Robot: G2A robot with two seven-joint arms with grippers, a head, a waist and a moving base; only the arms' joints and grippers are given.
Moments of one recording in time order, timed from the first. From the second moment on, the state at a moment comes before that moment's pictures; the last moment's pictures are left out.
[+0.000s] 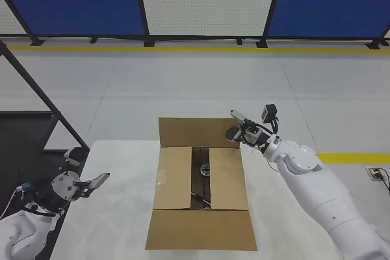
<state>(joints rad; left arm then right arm) 1.18 -0.97 -1.71 -1.55 1.05 -0.80 0.27 -0.27 -1.25 0.79 -0.71 0.73 -0.31 0.65</state>
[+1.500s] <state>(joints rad) 1.20 -0.97 -1.69 -1.55 1.05 -0.80 0.27 -0.21 -1.39 0.73 -0.60 0.57 -0.12 0.30</state>
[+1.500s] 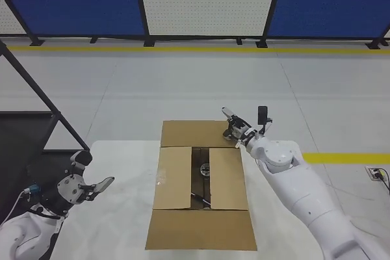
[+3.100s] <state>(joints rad) 1.22 -0.97 -1.70 -1.56 1.05 -0.79 0.29 -0.32 -1.36 0.89 -0.75 0.38 0.01 0.28</state>
